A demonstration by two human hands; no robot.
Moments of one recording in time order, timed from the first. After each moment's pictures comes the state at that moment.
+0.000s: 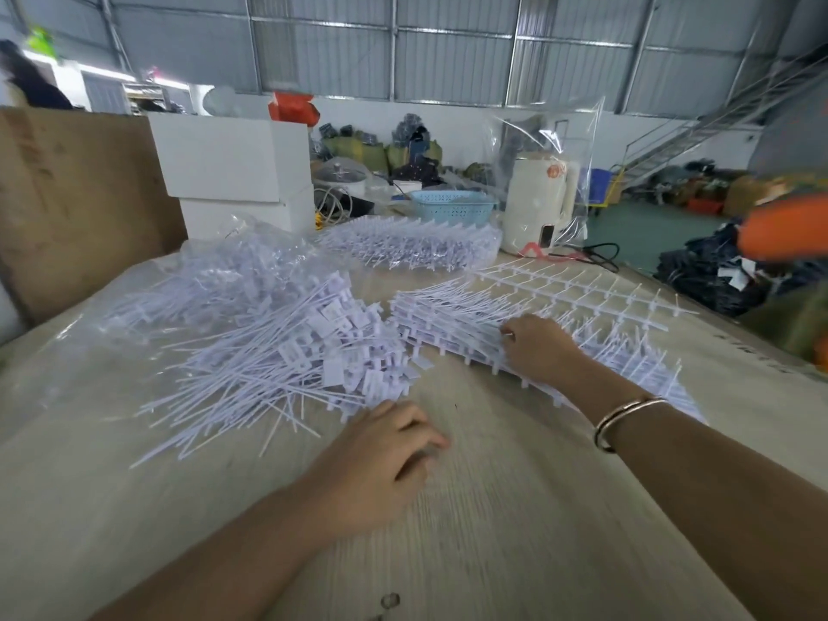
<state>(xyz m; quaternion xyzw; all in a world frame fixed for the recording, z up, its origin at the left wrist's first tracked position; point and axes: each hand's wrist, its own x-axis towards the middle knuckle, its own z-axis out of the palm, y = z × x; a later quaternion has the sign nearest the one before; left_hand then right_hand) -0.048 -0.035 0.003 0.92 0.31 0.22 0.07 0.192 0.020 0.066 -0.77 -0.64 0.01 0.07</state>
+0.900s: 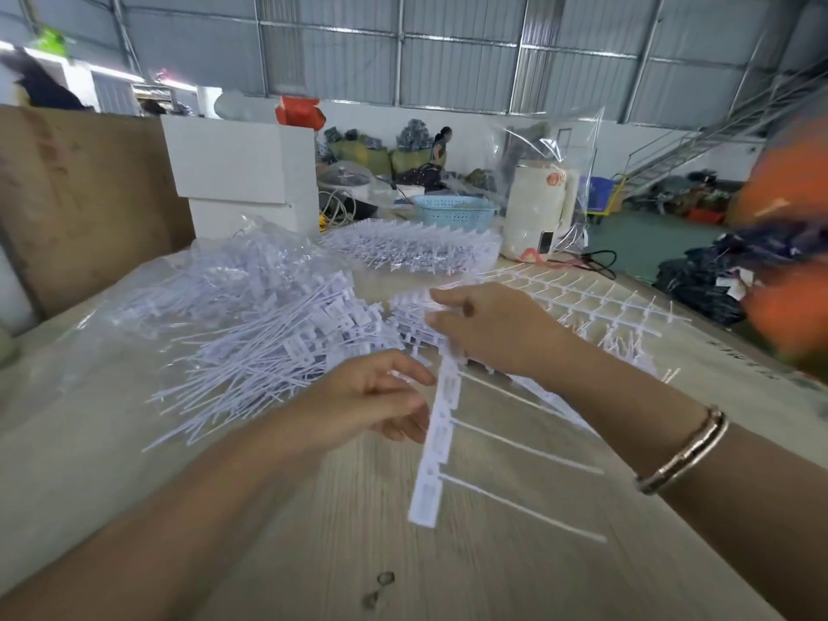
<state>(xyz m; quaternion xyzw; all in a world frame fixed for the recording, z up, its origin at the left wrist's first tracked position) -0.064 -0.045 0.068 0.72 0.29 0.31 0.55 0.117 -0.057 0.137 -0.62 -0.74 0.11 0.26</state>
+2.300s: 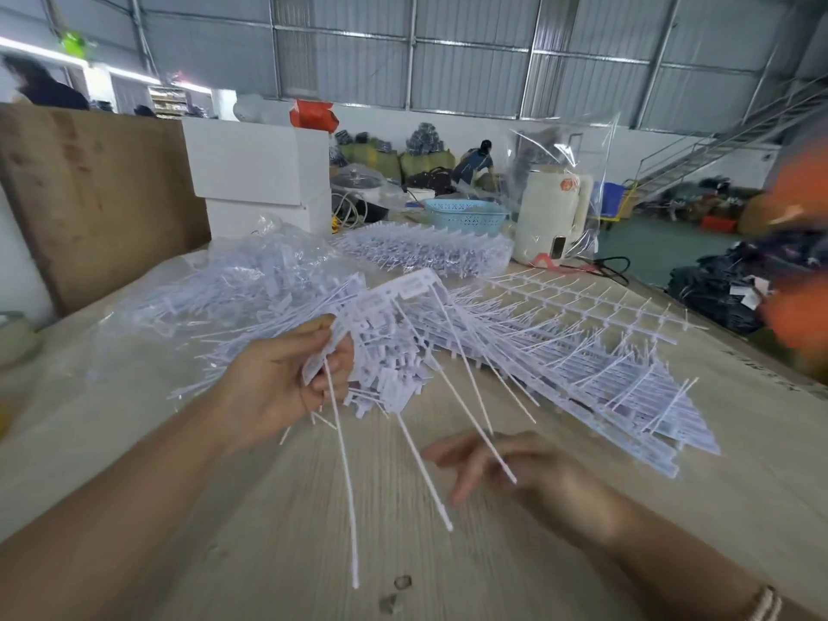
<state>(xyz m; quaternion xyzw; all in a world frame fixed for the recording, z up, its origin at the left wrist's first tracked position) -0.120 -0.009 0.071 0.52 0.15 0.42 0.73 0.131 -0.112 0.045 -0.37 -0.70 0.49 0.36</state>
